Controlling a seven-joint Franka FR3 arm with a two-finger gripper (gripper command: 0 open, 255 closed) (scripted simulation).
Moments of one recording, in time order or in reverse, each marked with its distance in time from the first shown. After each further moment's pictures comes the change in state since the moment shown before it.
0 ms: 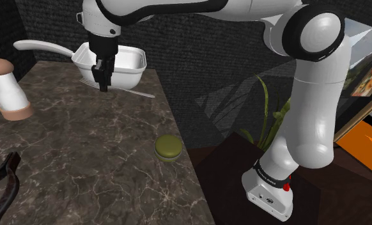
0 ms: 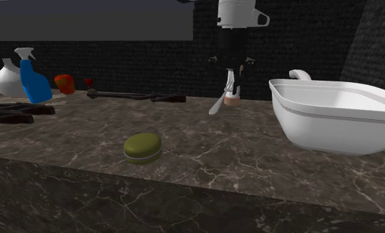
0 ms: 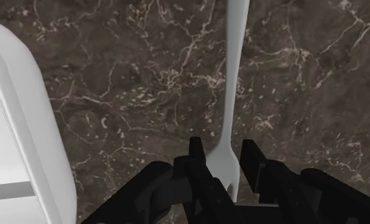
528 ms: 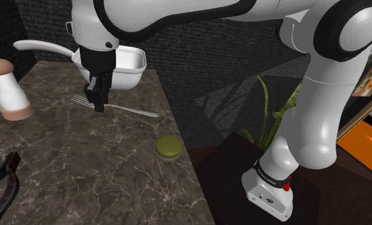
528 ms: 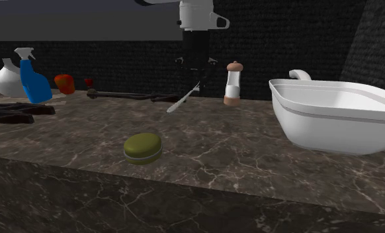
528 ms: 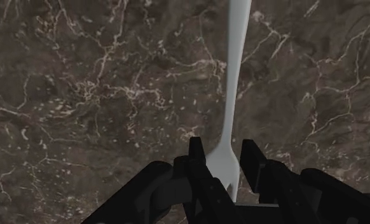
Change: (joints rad) arm 0.074 -0.121 0.053 -0.187 0.016 0.069 0.137
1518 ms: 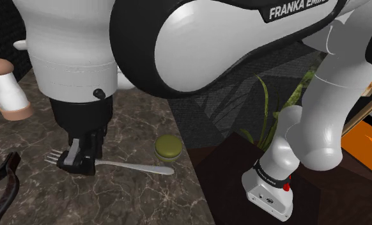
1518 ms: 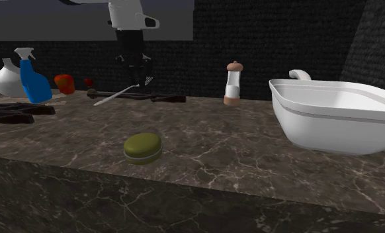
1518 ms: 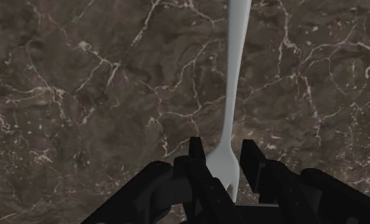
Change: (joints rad) arm 0.181 -0.104 0.127 -0.138 0.002 0.036 0.316
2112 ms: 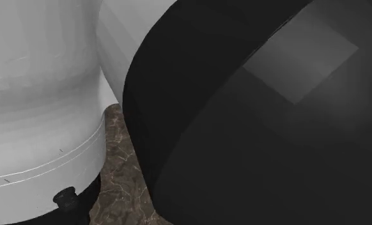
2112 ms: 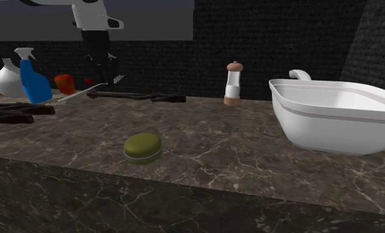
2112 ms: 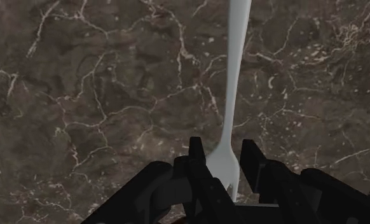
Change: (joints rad) arm 0.148 0.075 0.073 0.084 -0.063 -0.027 0.231
